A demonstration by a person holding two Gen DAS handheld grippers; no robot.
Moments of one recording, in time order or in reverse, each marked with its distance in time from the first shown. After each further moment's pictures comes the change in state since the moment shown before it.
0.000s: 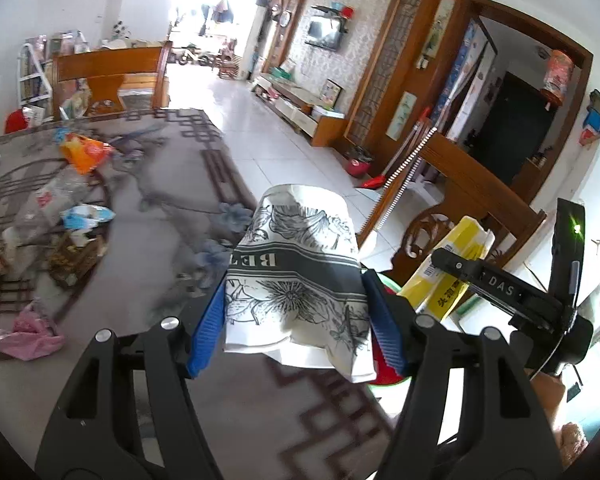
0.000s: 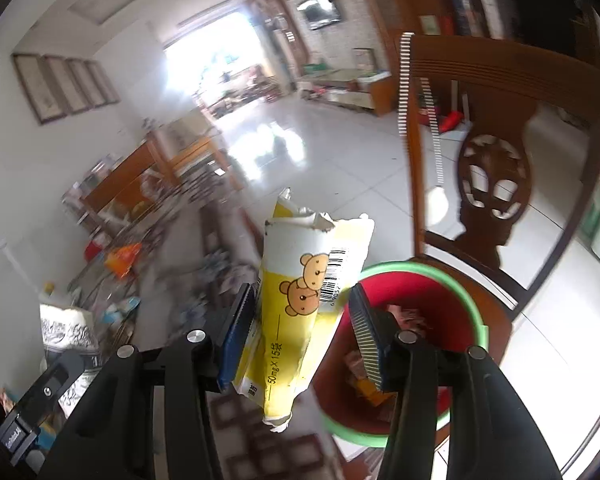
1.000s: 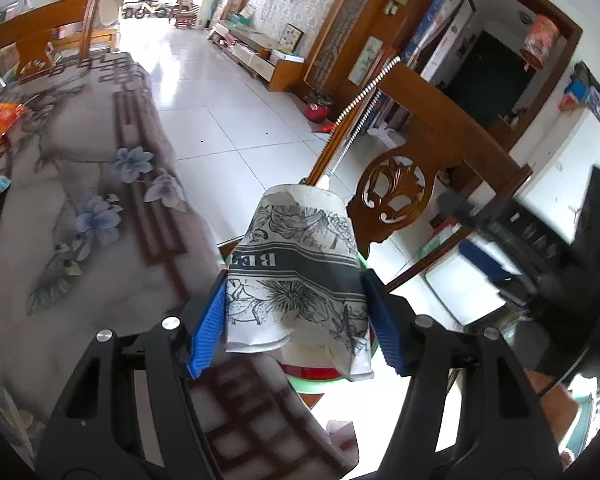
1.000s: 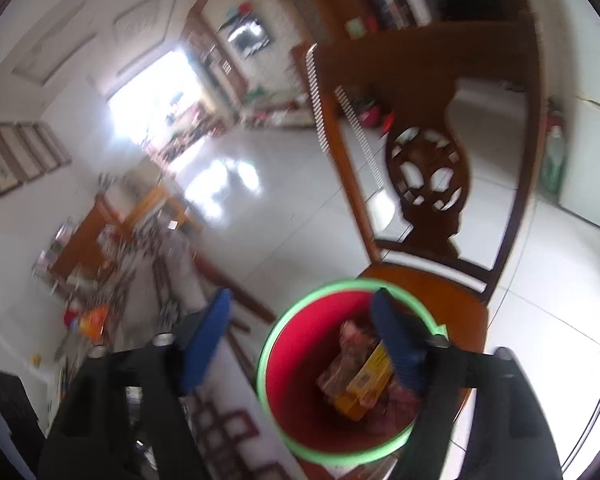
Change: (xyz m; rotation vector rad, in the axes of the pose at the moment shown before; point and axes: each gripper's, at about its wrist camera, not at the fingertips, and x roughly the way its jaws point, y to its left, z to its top) left arm 0.093 -0.062 -0.014 0.037 0.211 -0.140; right arm -0.016 -0.056 0.008 0.210 -0.114 -0.119
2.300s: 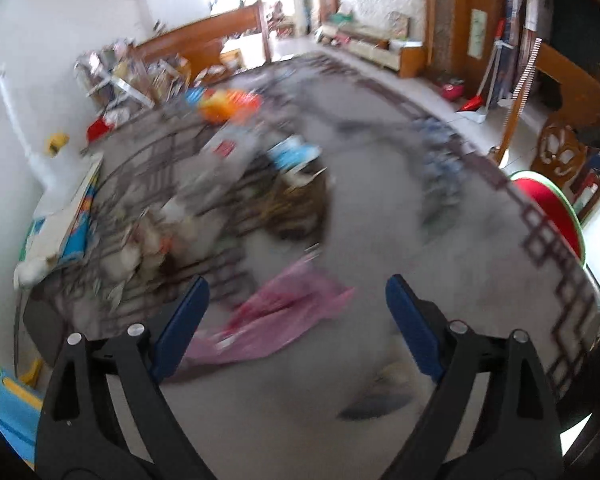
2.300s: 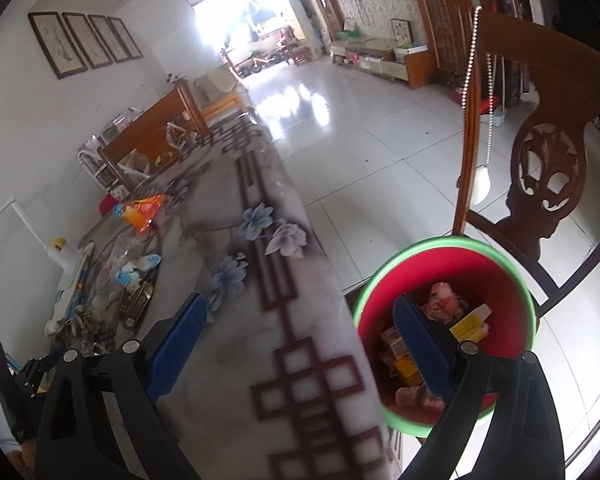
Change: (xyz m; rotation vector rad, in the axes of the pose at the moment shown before) left arm -0.149 0.222 -0.050 0.084 0.028 0.552; right arm 0.042 0.119 -0.055 -0.321 0.270 0.187
